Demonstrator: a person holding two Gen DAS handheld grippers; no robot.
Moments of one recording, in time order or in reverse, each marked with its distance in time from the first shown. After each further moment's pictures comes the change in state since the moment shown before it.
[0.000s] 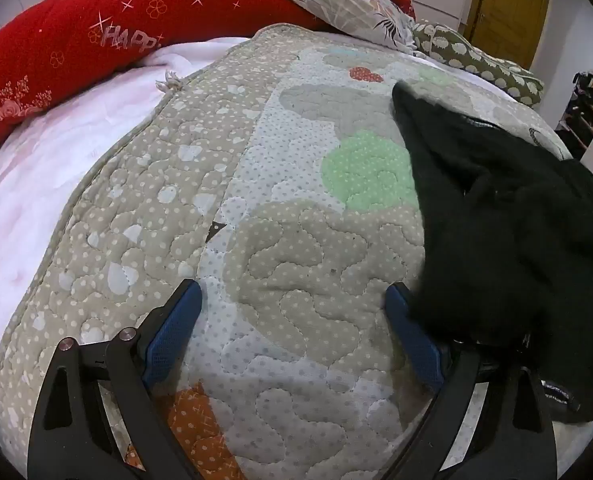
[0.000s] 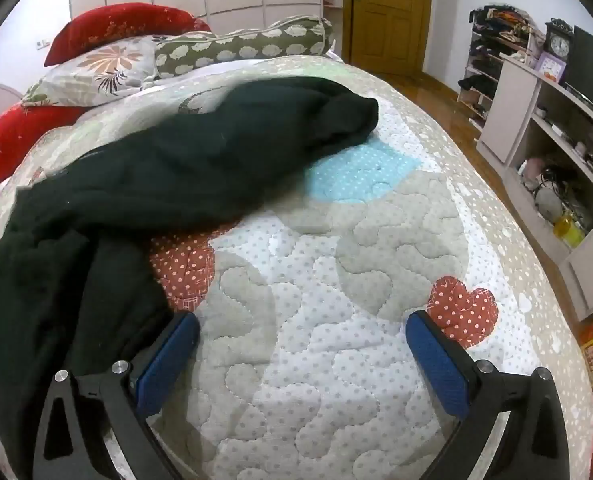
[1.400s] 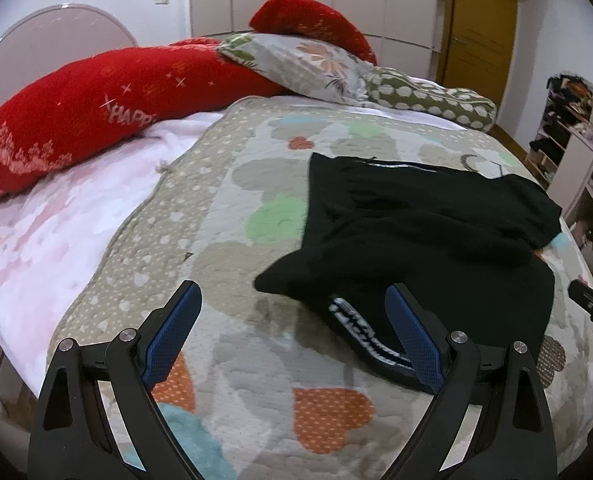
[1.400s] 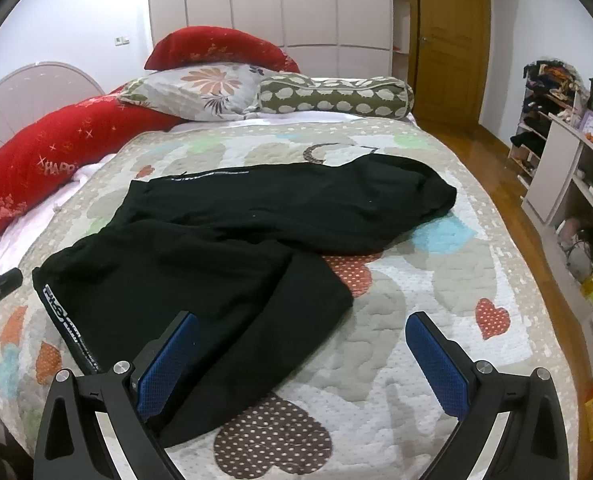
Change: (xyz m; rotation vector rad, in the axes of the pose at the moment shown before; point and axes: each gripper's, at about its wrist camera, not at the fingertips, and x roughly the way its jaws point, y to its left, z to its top) left arm -0.122 -0.078 -0.013 0.068 -0.168 0.001; right arm -0.101 0.081 -0.016 -0.163 -0.156 0.165
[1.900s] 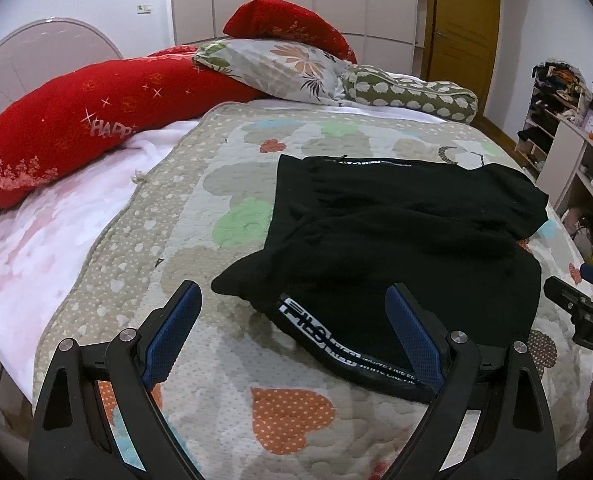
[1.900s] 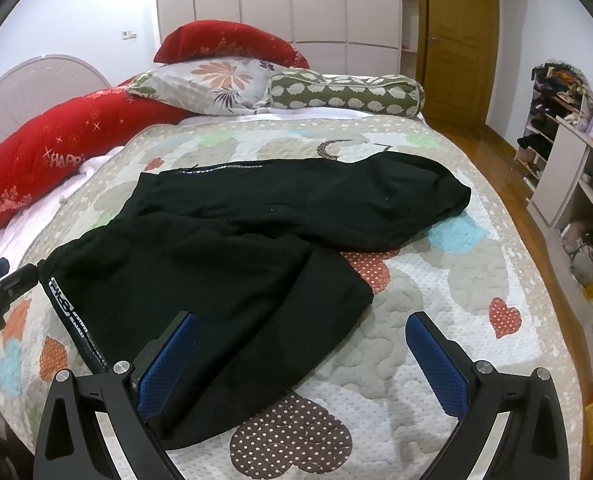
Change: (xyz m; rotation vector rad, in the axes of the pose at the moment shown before) left arm 0.000 -0.030 -0.001 0.040 -0.008 -0.023; right arm 0.005 0.013 0.000 -0.021 0.024 0.008
